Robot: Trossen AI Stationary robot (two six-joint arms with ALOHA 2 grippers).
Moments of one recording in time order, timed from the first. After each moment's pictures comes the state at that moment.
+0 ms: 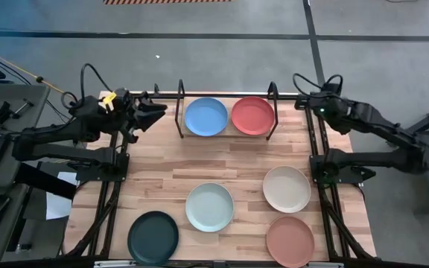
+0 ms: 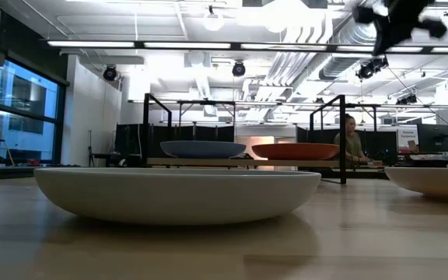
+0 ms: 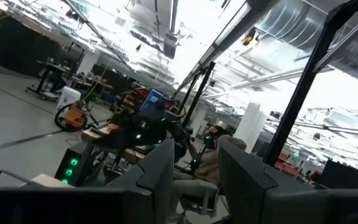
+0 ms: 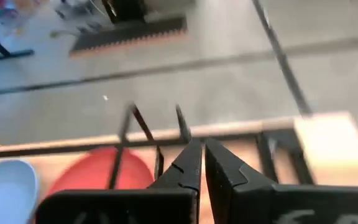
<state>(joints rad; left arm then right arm) 0.14 0.75 0.82 0.27 0.05 -0.47 -0.42 0.81 1.03 -1.03 0.80 0.91</state>
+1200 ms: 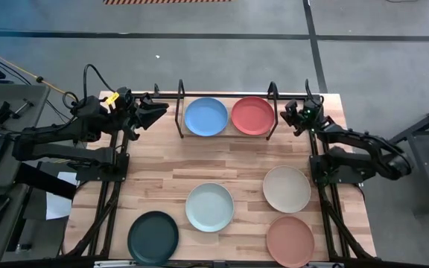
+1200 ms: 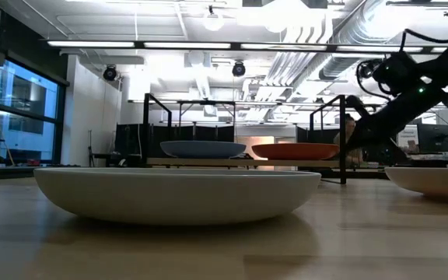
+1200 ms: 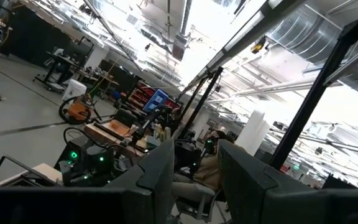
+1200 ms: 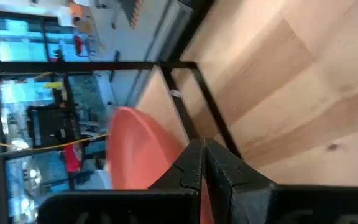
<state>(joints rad) 0.14 0.75 0.82 0.27 0.01 -0.55 -1.02 1.06 0.21 0.30 -0.18 1.40</state>
